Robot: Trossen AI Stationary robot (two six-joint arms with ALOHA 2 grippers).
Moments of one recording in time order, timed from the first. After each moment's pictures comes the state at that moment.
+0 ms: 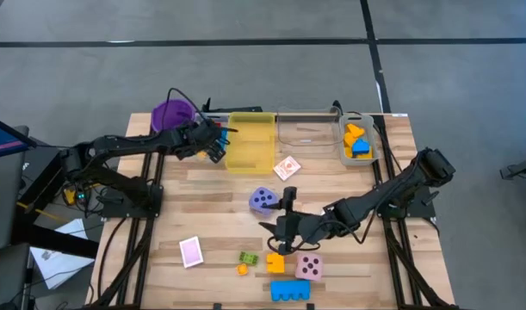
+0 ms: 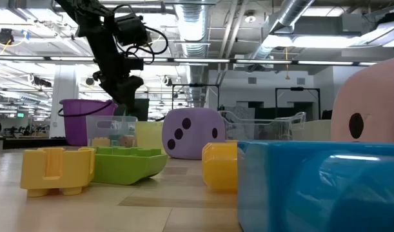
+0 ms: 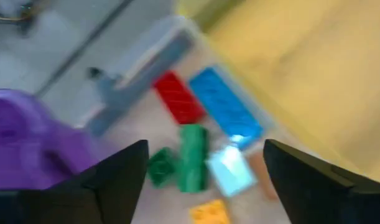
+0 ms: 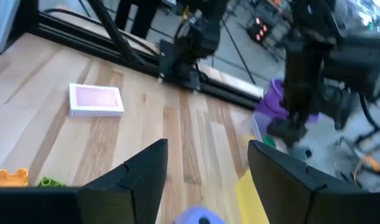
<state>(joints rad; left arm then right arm) 0.45 1.34 0.84 -0.51 -0.54 -0.16 0.46 1.65 1.21 0.01 0.69 -0.18</state>
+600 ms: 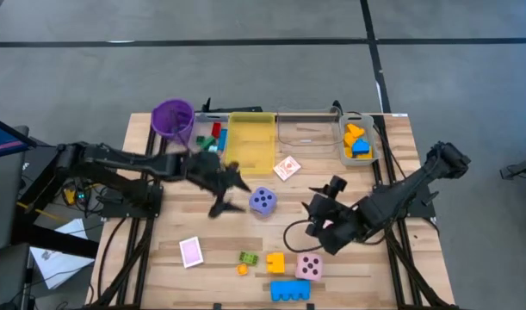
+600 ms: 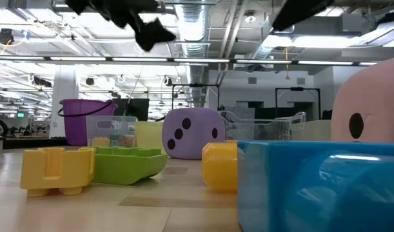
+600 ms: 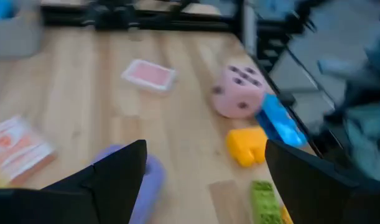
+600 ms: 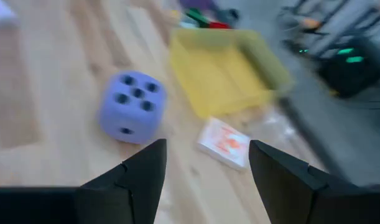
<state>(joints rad) -0.01 1.25 0.84 -0.08 0.28 -0.02 0.58 1.49 1.21 -0.92 0.97 0.69</state>
